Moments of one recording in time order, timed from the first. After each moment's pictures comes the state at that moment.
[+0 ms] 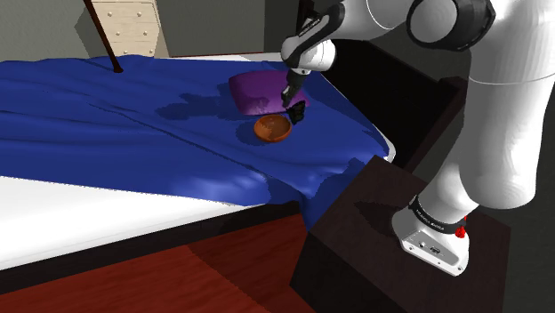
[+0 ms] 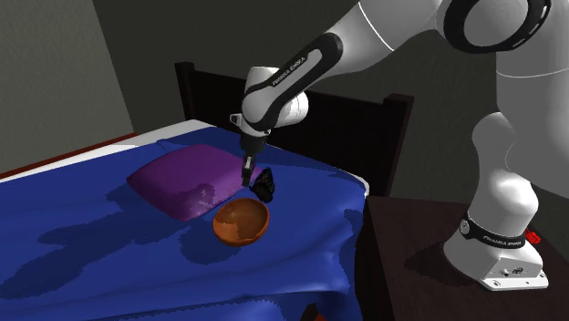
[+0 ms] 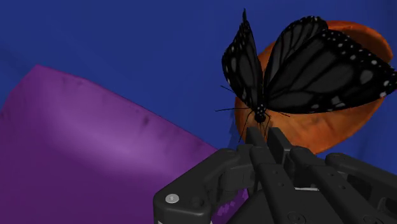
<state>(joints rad) 0.24 0.44 -0.43 -1.94 0.51 2.46 -0.65</state>
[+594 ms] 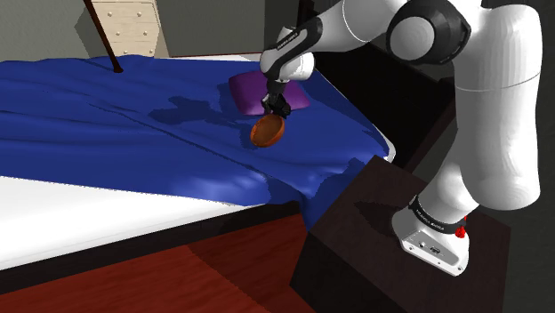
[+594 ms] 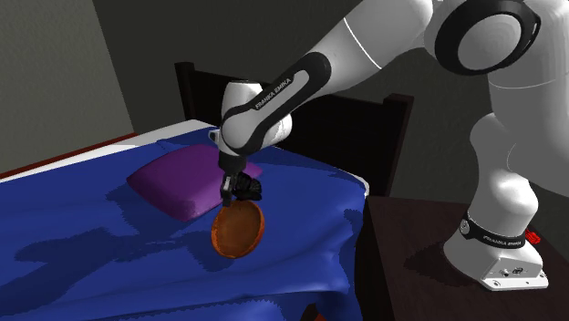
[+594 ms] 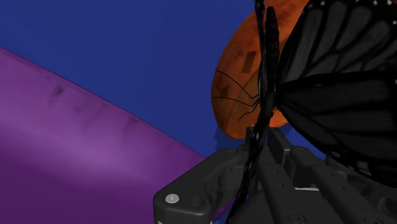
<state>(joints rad) 0.31 0.56 -0.39 -1.82 0.52 2.49 -0.52</state>
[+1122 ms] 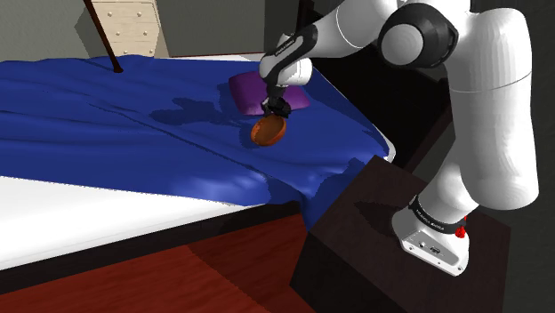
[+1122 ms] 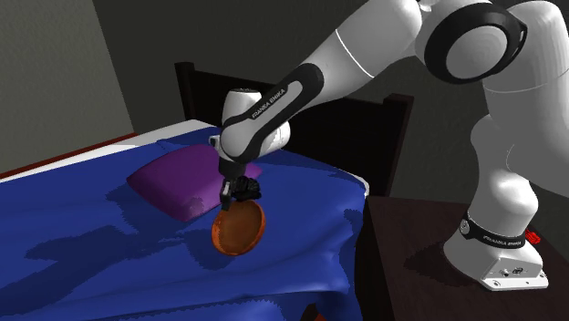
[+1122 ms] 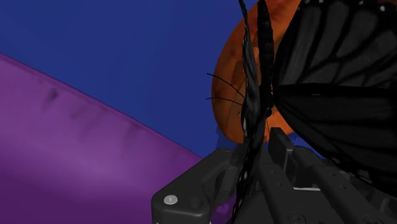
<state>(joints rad) 0.29 0.60 -0.37 -1.81 0.55 2.53 -0.54</state>
